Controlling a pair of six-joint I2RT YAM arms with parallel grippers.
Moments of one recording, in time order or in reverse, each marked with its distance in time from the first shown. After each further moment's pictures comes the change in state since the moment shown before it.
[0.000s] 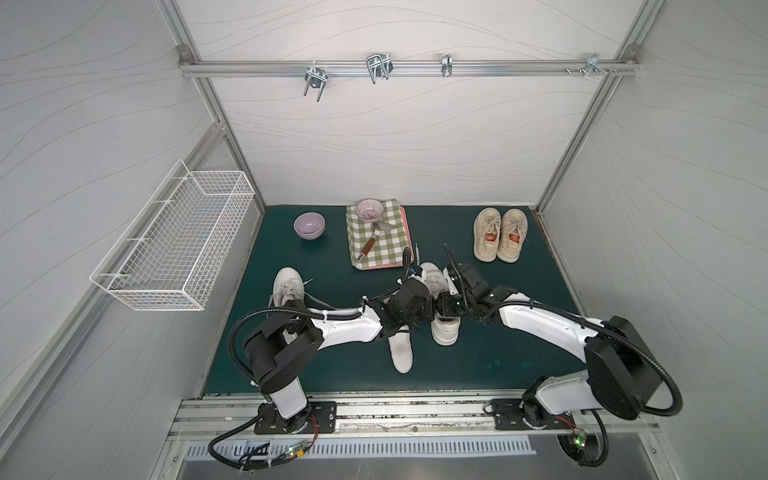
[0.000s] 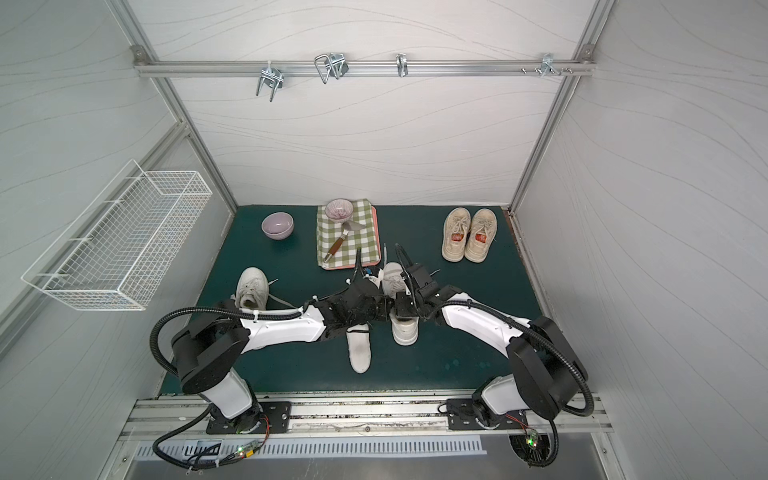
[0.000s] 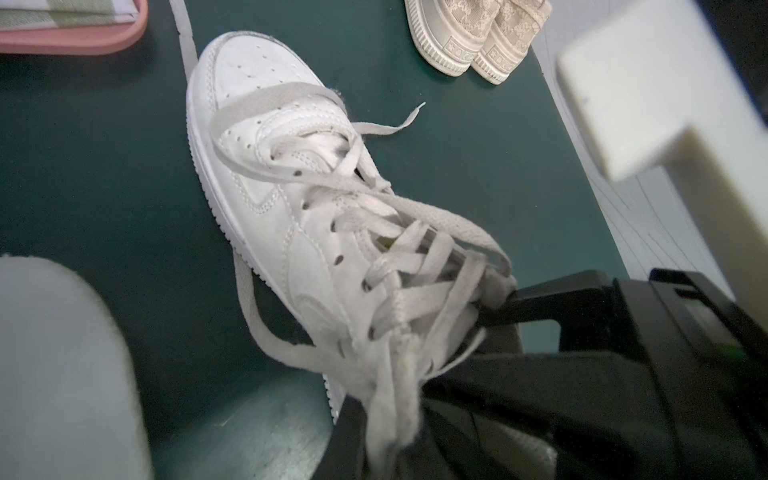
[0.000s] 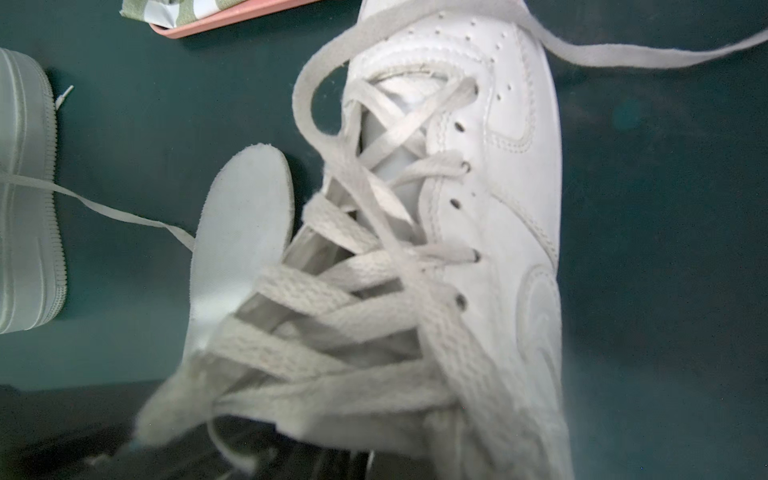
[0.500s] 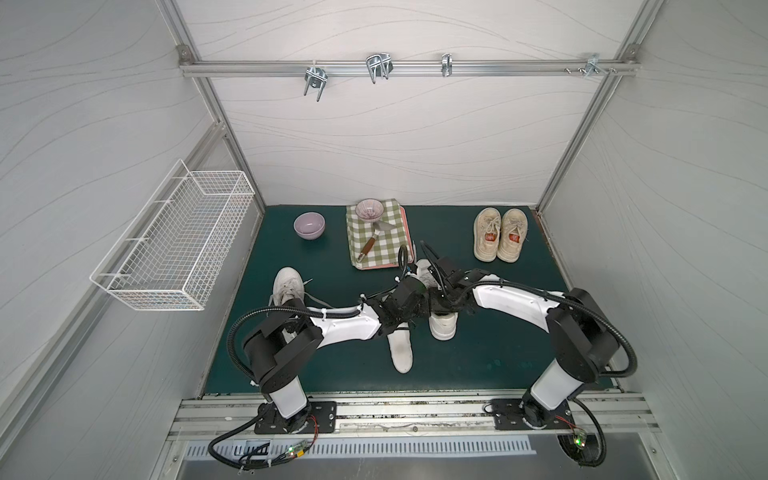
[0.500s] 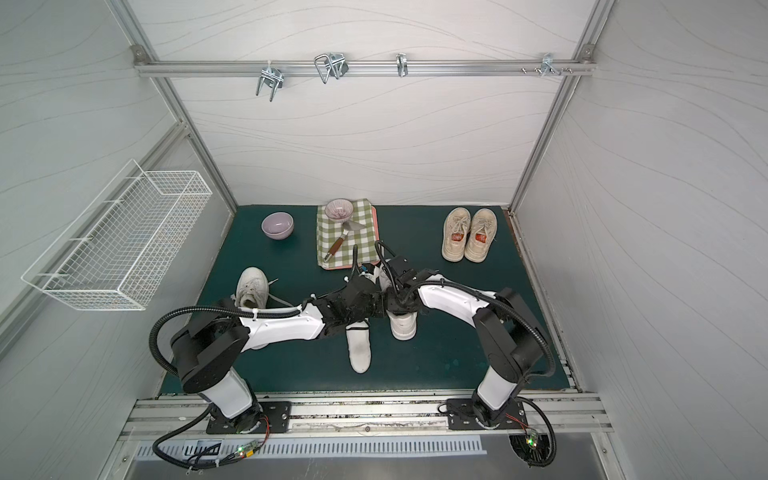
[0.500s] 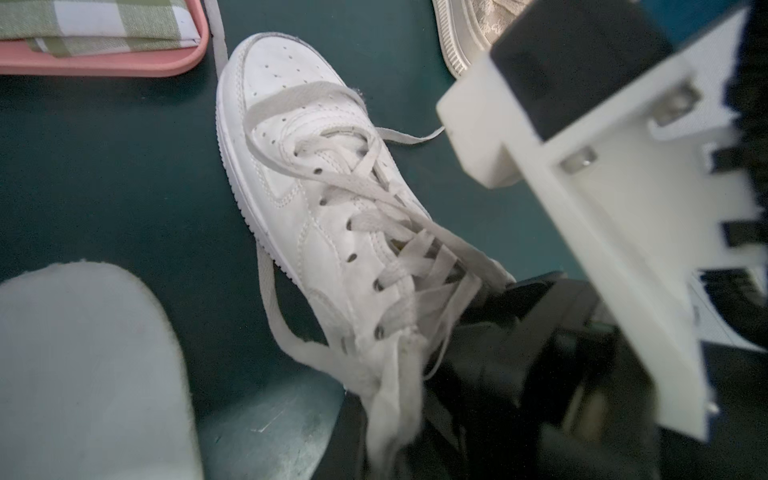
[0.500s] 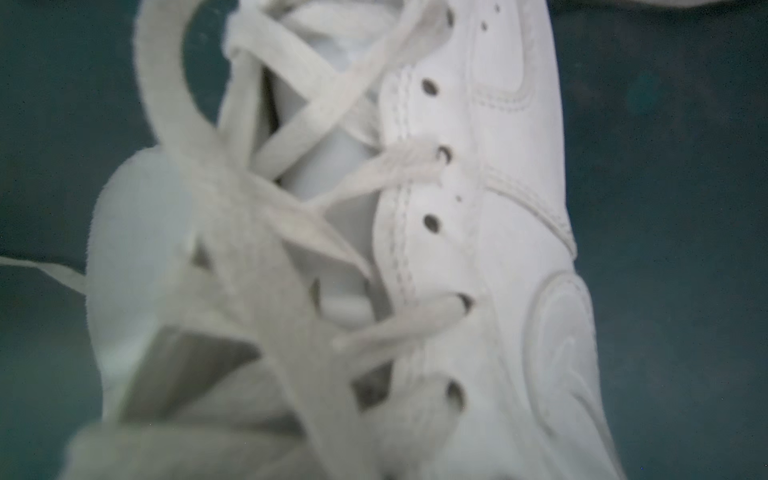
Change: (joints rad) left arm 0.021 0.002 0.000 -0.015 -0.036 0.002; right arm 0.053 0.290 0.257 -0.230 0.083 0.074
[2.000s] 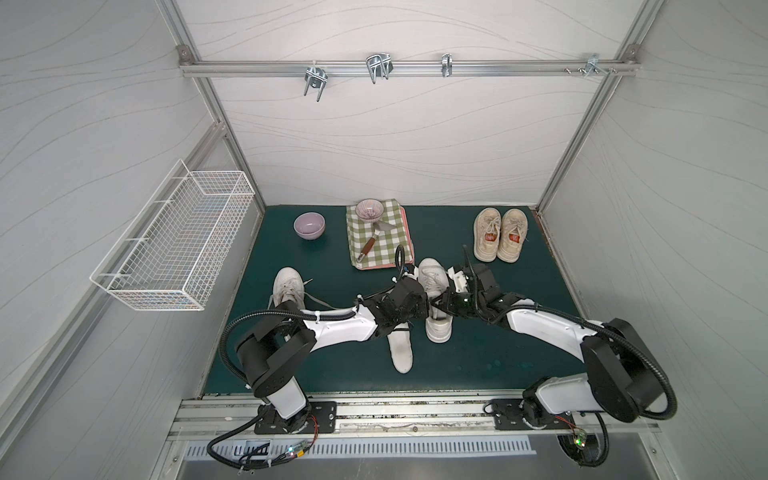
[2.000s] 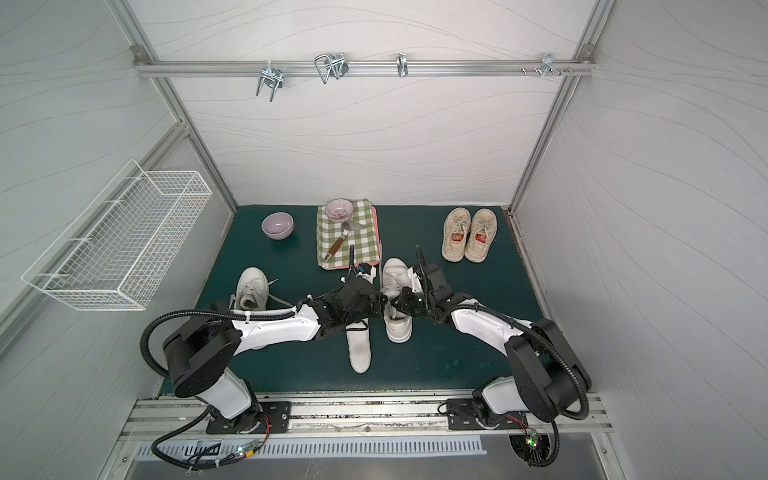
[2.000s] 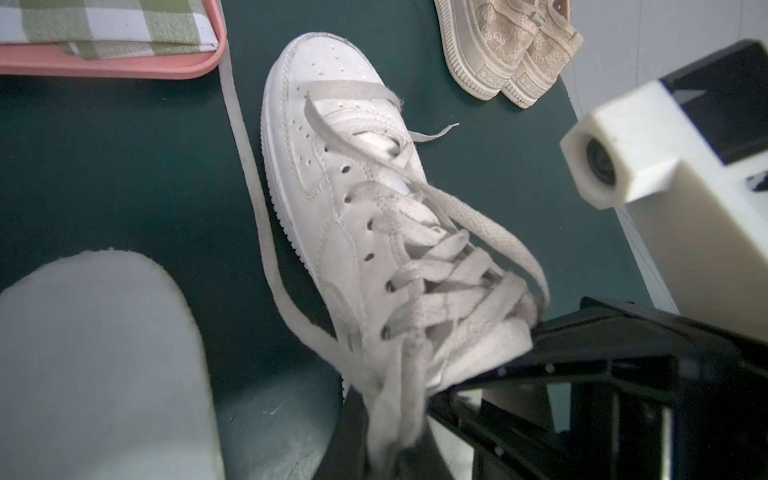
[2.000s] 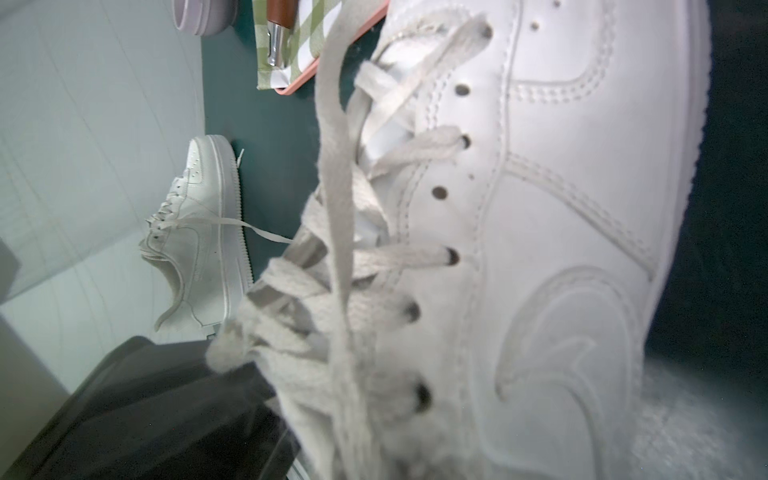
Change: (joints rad) left arm 0.025 -0.041 -0.022 -0.027 -0.032 -0.013; right arm -0.171 -0.333 -0.412 0.544 -0.459 0.168
